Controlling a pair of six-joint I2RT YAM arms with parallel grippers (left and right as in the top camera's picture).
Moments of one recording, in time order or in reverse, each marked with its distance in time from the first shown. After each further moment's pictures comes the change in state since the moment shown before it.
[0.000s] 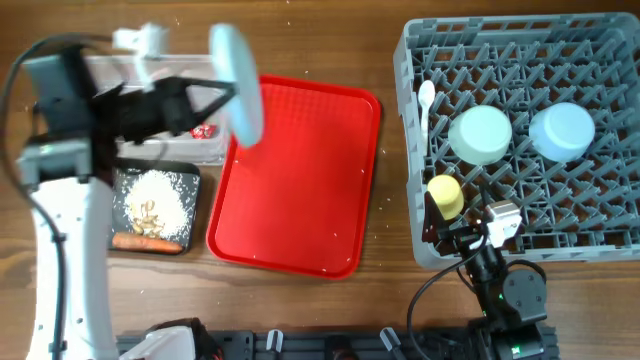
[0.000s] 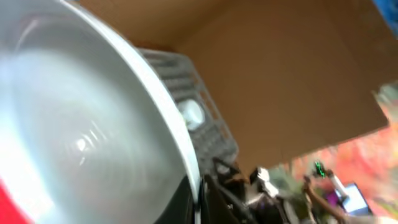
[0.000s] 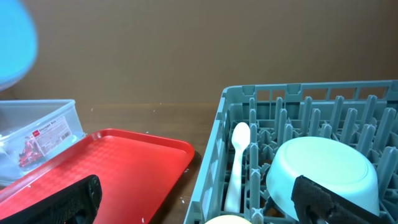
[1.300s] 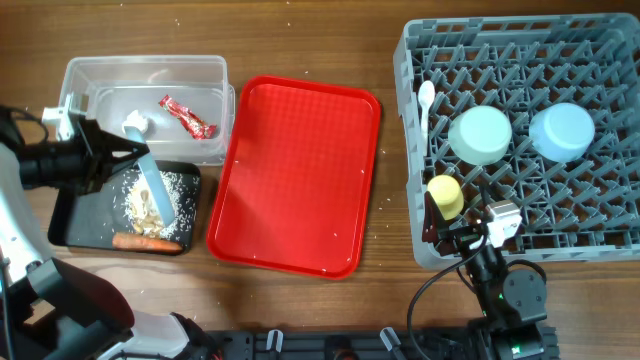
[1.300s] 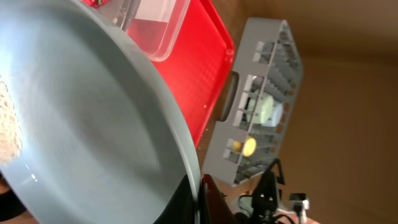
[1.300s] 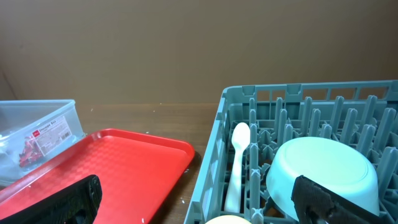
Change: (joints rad) left arm 0.489 0.315 0.193 -0.956 -0.336 0.511; right arm 0.000 0.000 0.001 0.000 0.000 0.000
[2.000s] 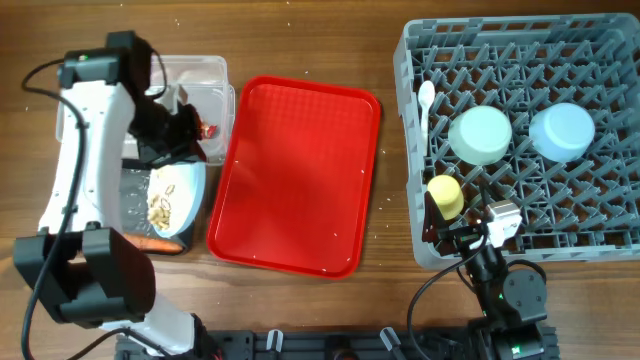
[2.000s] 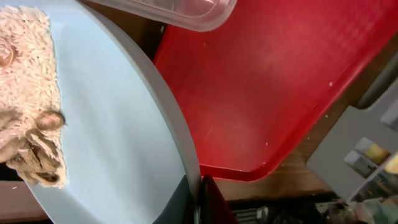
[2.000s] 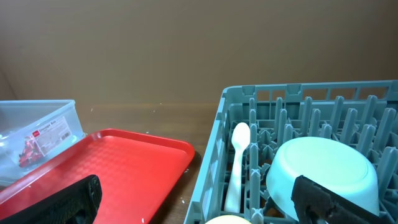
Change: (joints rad) left arm -0.524 0.115 0.111 0.082 -0.583 -0.390; right arm 0.000 0.000 0.000 0.000 0.000 0.000
